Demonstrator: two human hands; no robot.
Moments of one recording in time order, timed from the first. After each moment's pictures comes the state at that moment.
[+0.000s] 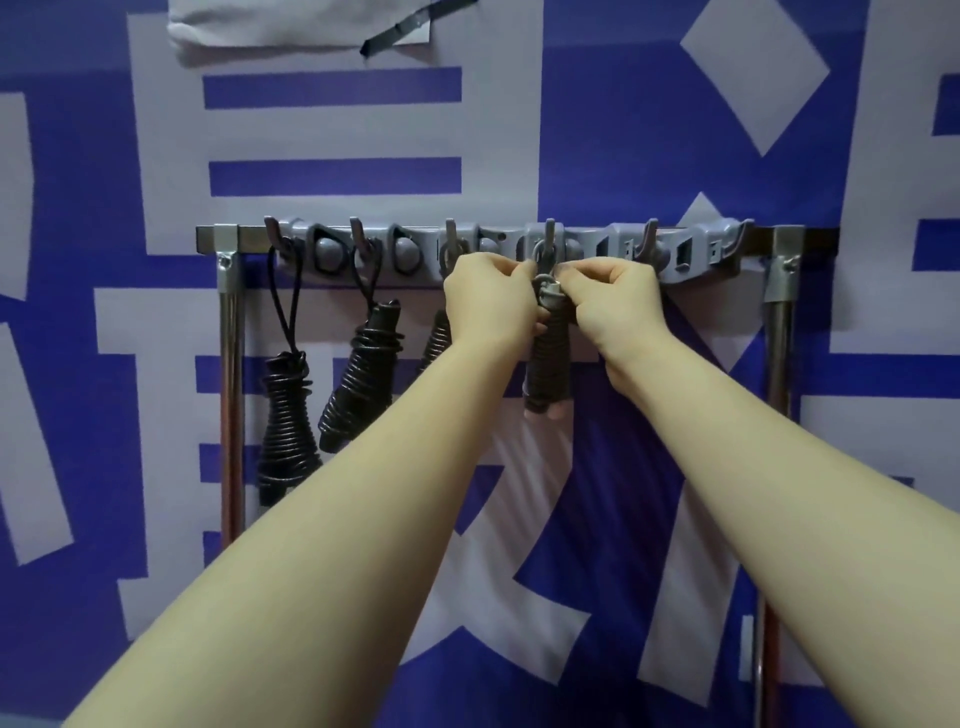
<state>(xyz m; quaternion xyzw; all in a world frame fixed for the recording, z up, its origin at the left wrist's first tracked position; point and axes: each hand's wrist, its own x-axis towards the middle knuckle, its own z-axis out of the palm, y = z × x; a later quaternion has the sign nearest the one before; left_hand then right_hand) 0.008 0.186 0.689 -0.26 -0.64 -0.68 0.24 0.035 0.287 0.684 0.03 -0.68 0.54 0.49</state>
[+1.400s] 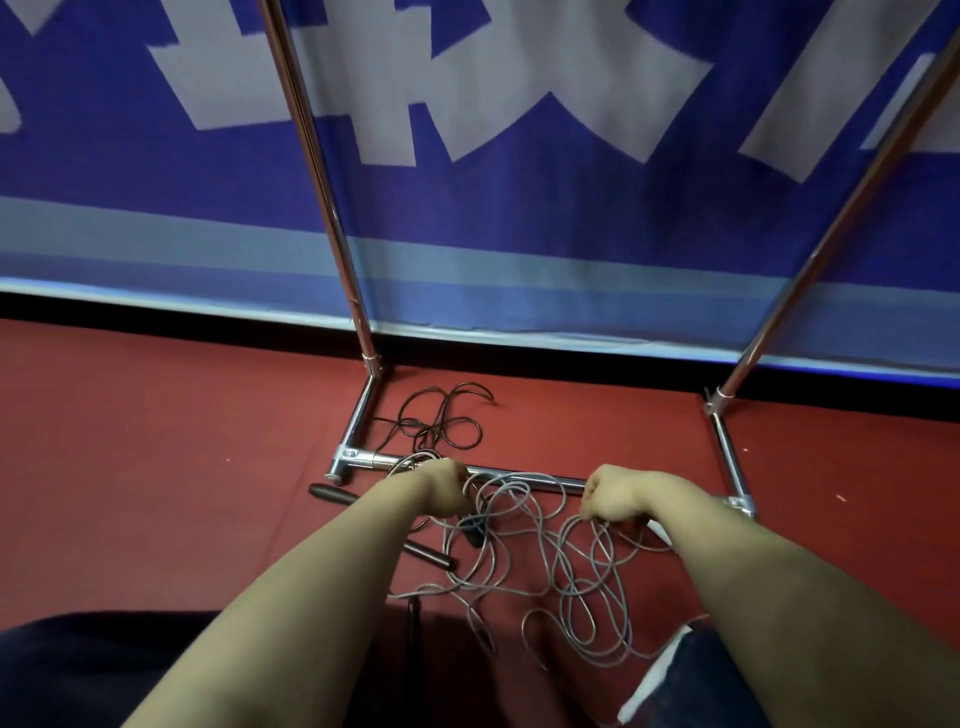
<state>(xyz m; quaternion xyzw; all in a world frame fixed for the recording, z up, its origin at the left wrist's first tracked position) 0.094 -0.005 0.089 -0.20 -0.91 -0.08 -0.35 0.174 0.209 0.102 -0.18 -0.89 0.20 -0.37</state>
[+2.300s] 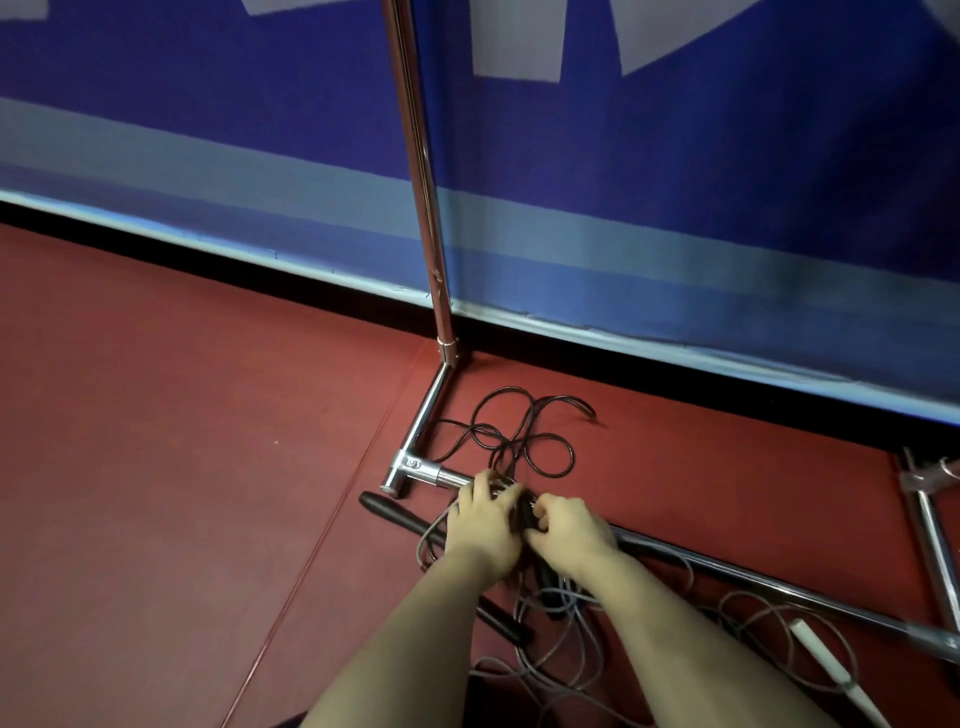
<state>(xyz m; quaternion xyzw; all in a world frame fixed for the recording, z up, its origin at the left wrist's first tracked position) 0.043 -0.034 -0.037 -0.09 -0.95 -0.16 -0.24 0.057 0.092 -0.033 -0.11 -0.93 0.24 -0.26</state>
